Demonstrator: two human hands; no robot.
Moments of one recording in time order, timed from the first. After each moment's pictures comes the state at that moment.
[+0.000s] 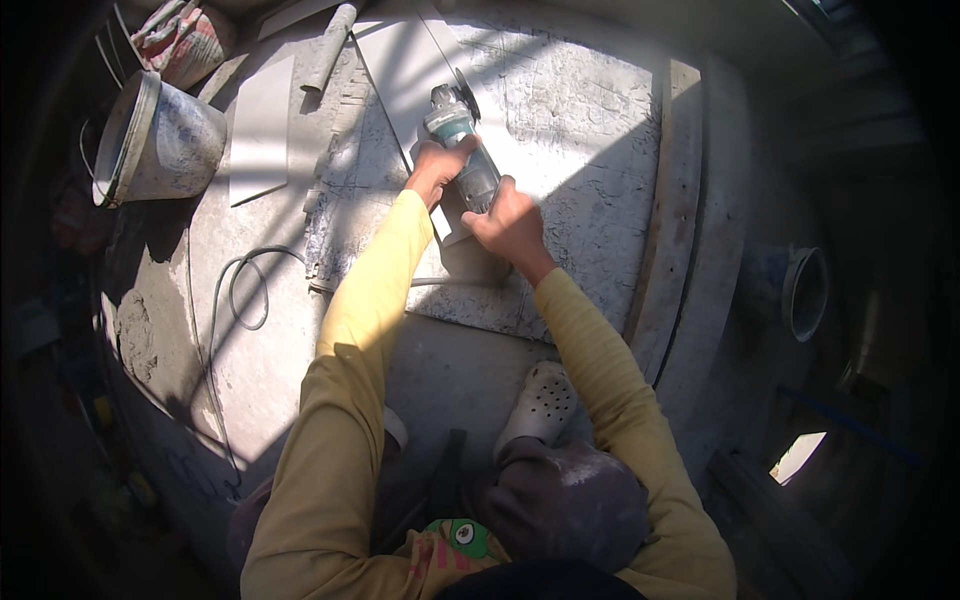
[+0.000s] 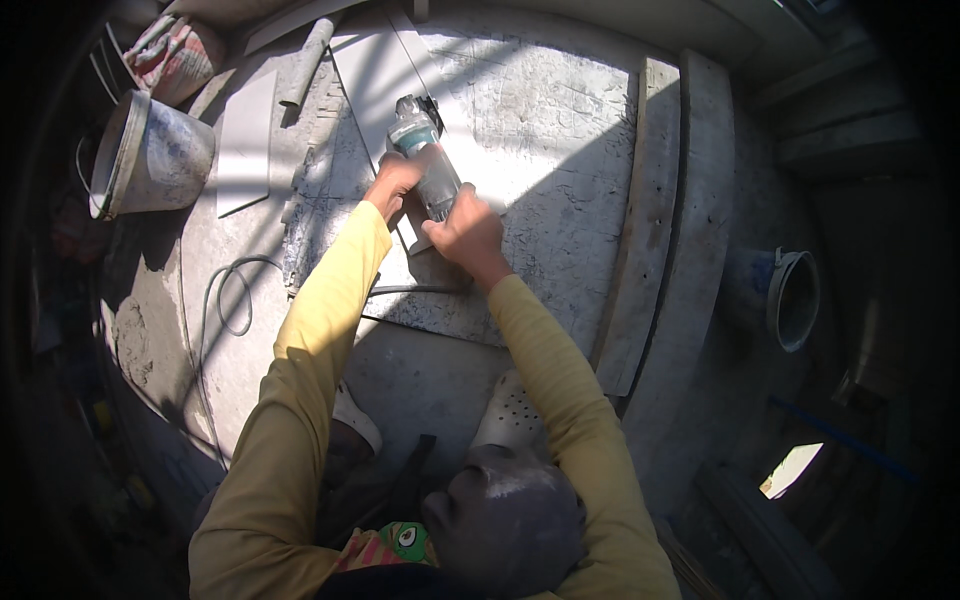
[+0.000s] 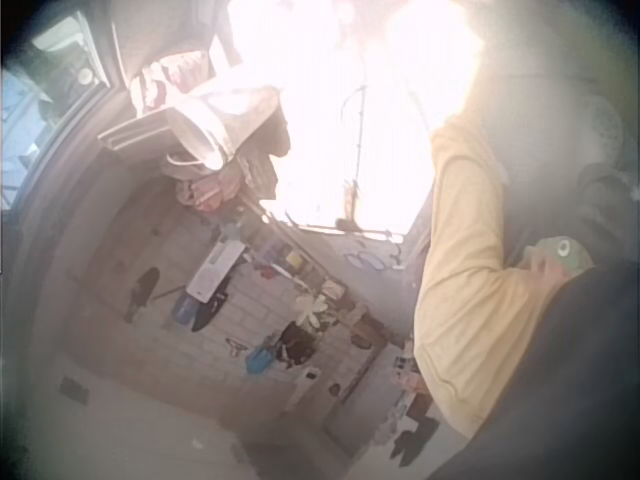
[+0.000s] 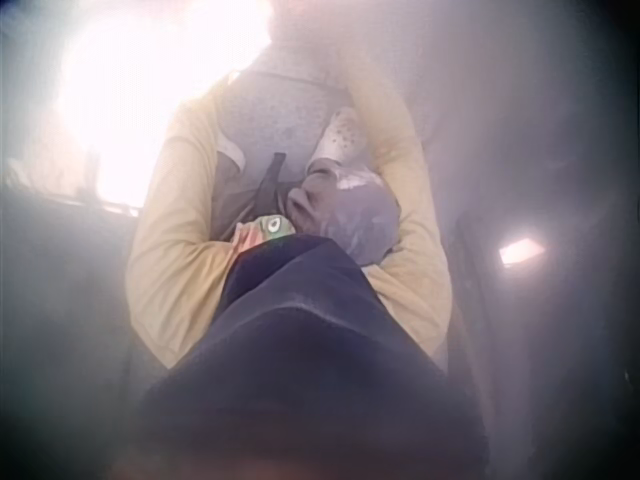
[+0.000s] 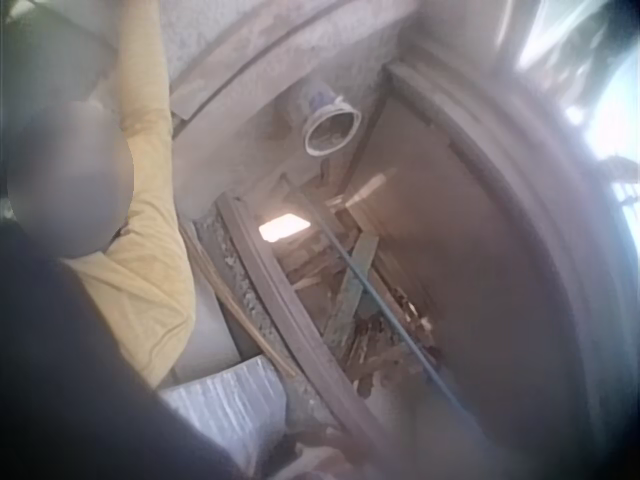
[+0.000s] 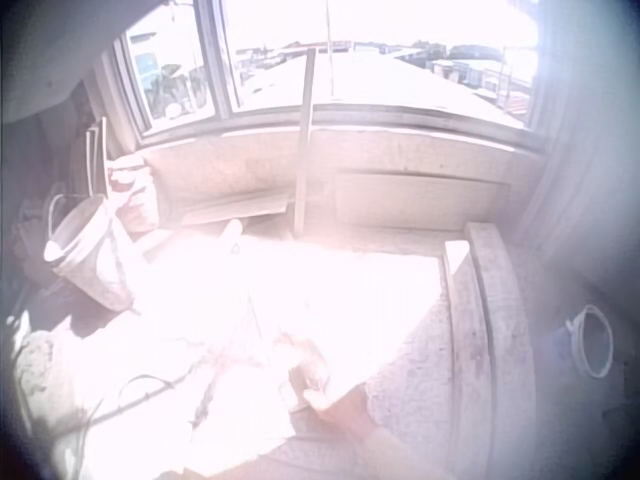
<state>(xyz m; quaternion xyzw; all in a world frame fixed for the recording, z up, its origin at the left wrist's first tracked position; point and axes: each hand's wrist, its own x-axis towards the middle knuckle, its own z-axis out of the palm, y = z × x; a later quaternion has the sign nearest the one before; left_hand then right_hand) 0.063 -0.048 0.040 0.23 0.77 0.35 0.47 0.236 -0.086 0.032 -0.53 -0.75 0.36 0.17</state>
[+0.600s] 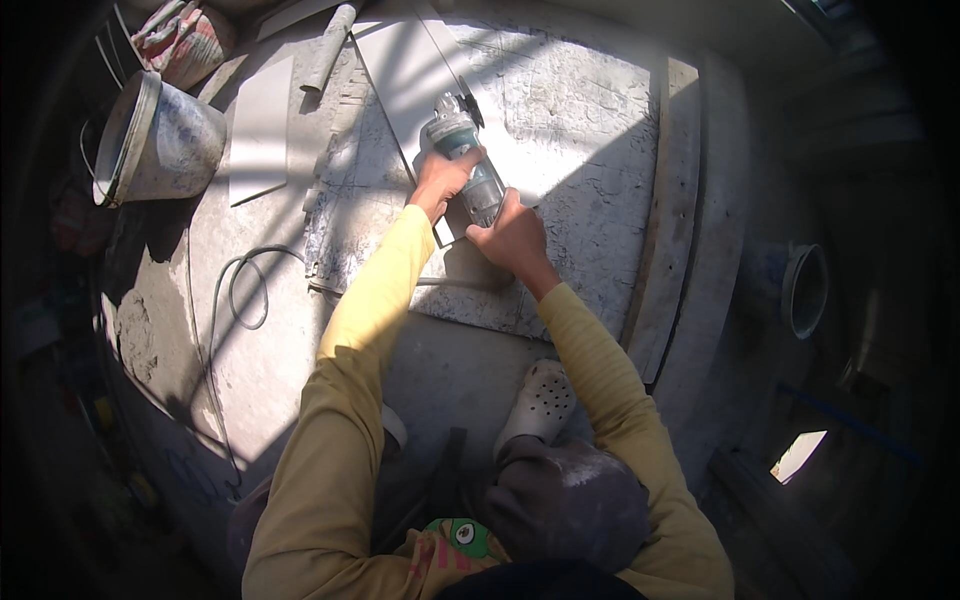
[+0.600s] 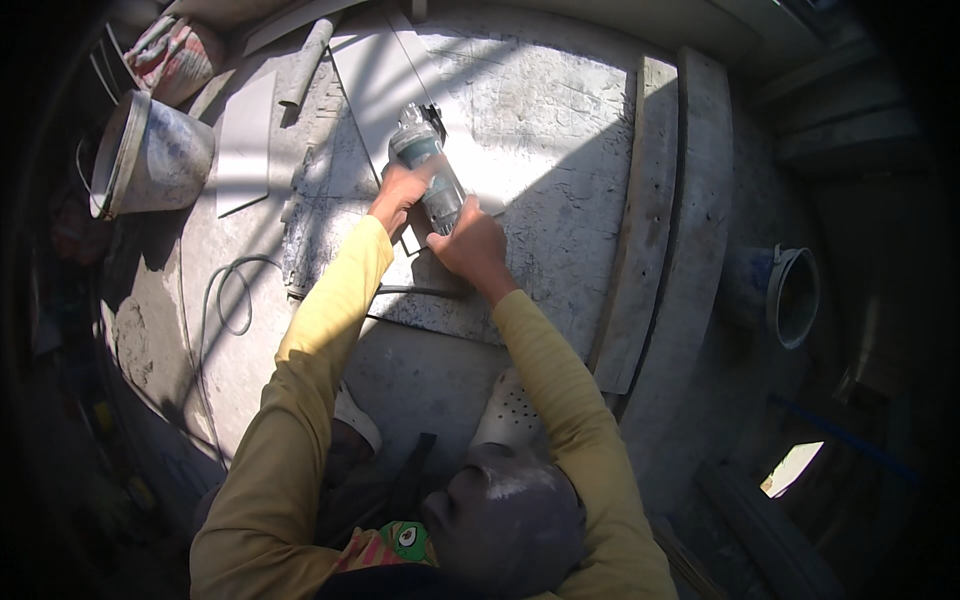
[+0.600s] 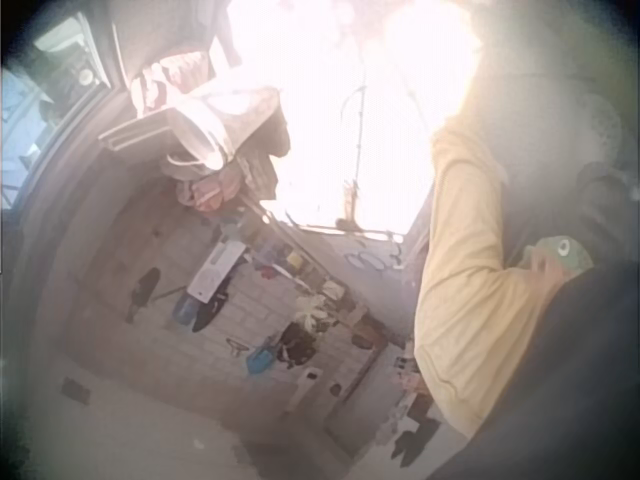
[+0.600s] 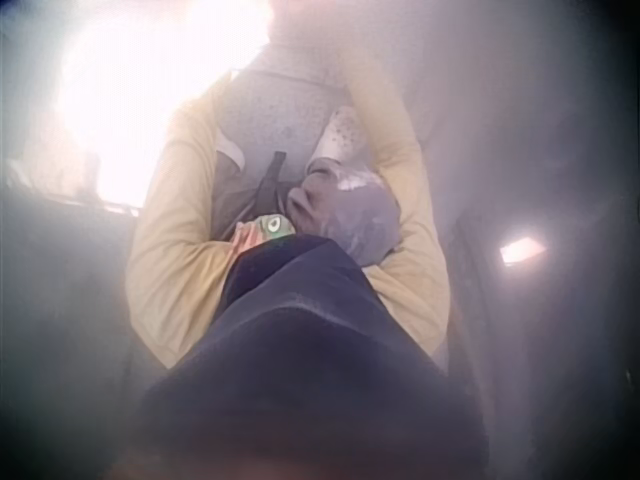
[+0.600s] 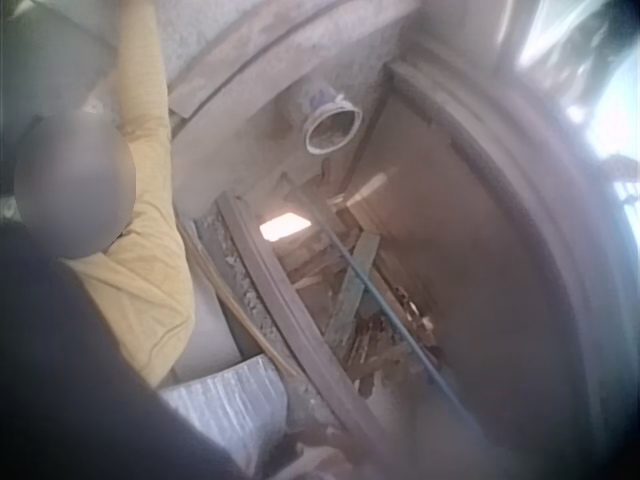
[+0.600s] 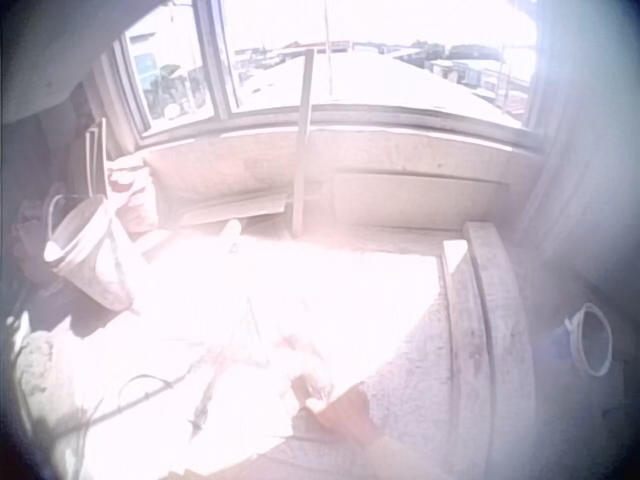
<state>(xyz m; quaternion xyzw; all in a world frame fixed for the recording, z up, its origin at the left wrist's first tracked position) 0.082 -0.071 0.043 0.26 0.77 0.37 0.45 0.249 -0.099 0.047 -0.56 -0.72 0.40 0.07</state>
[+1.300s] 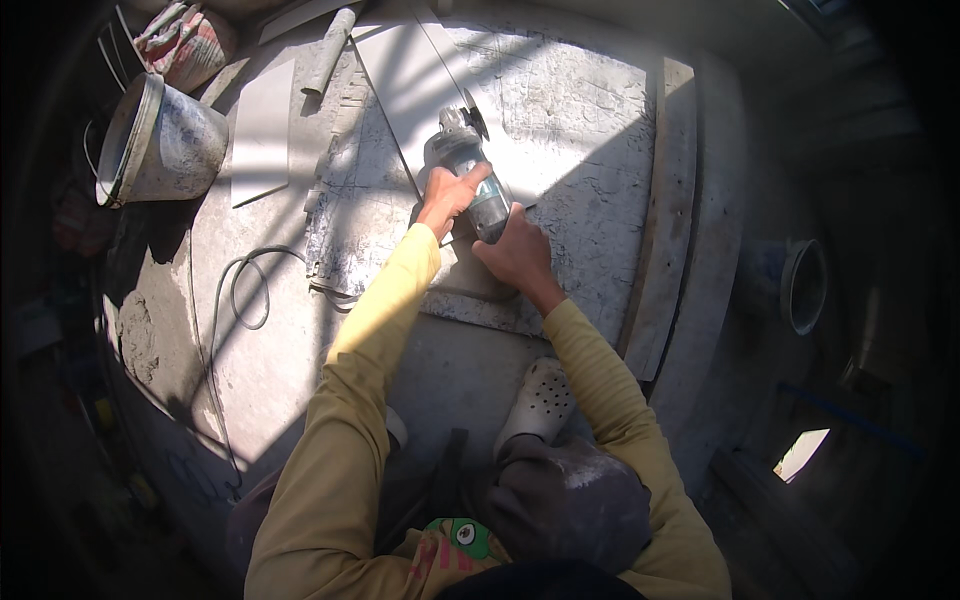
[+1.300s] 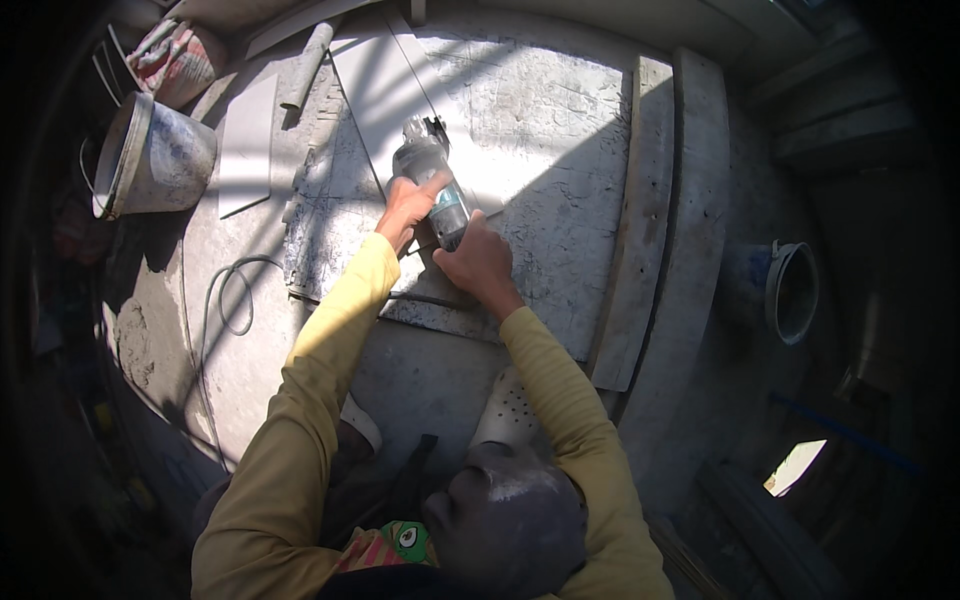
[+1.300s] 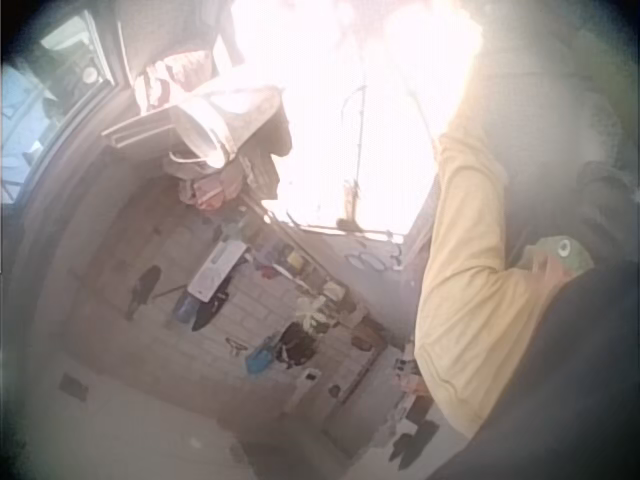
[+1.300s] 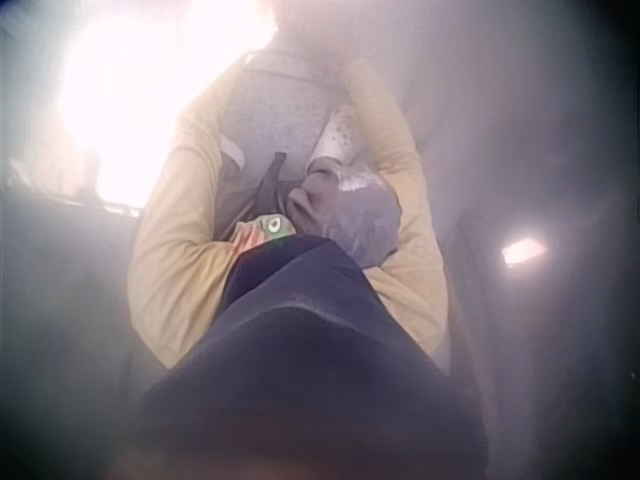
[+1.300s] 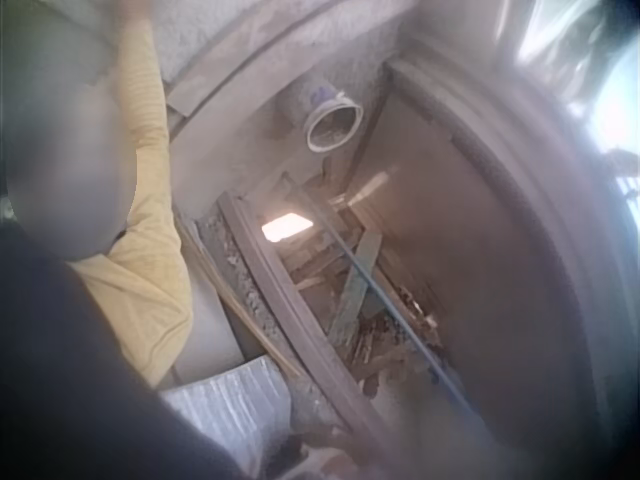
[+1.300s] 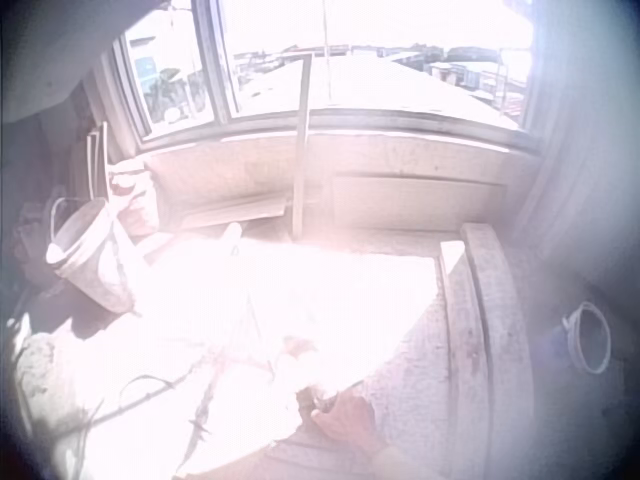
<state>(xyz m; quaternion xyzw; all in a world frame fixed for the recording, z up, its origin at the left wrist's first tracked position) 0.100 -0.092 0.041 0.25 0.77 0.34 0.47 0.267 -0.118 0.062 -0.57 -0.72 0.39 0.03</state>
